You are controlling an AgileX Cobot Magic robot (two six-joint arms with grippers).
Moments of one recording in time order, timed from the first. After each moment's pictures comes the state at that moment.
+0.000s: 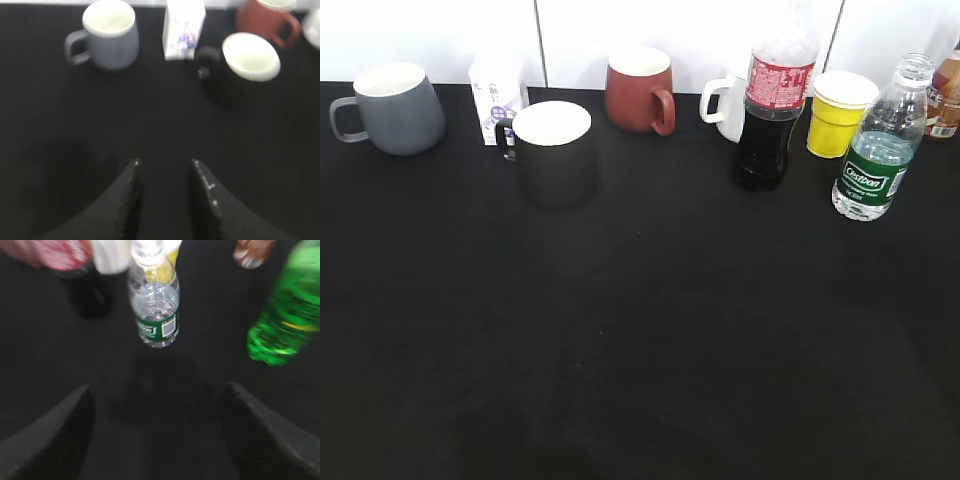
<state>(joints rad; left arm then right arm) -0.26 0.76 -0.83 0.05 0.79 -0.20 0.13 0.86 -0.80 0.04 0.65 0.06</state>
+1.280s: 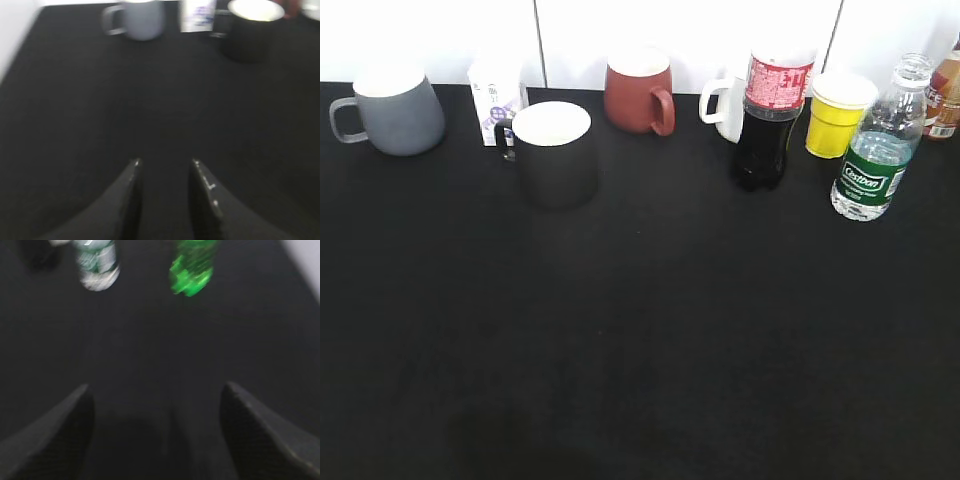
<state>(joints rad) -0.11 -0.01 -0.52 -0.01 1.07 -0.03 0.00 0.00 -0.50 -0.06 1.04 0.04</state>
